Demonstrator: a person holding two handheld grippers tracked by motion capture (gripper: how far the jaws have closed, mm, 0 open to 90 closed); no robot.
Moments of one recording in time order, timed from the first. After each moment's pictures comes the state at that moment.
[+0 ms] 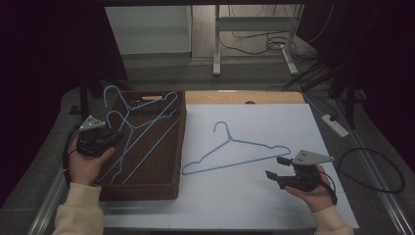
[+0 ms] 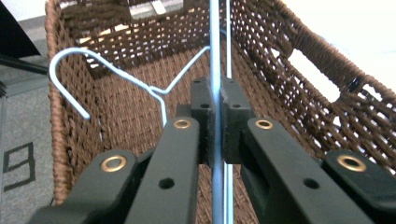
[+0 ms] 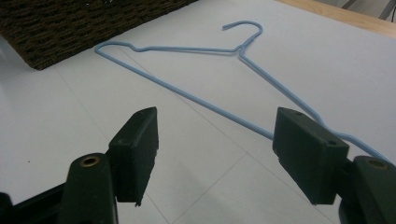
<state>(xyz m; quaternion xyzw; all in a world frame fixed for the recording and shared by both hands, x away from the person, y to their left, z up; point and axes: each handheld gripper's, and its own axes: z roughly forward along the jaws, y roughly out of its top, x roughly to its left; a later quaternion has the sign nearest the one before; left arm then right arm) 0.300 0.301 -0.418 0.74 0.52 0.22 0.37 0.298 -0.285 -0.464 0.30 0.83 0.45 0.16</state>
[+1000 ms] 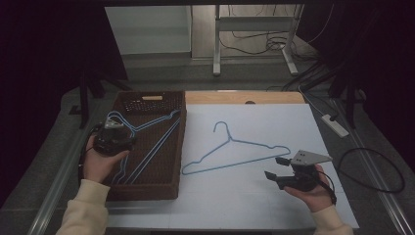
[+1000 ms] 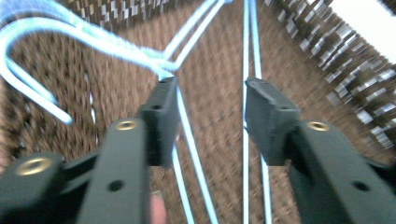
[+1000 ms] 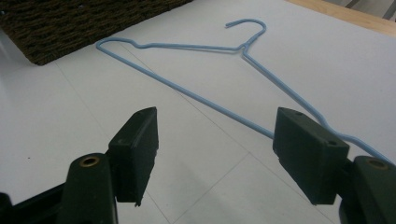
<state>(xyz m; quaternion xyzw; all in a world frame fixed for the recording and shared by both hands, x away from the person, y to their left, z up) 0.324 0.281 -0.440 0.77 0.52 0.22 0.30 0.298 -0.282 -0.465 0.30 0.83 0.44 0.15</state>
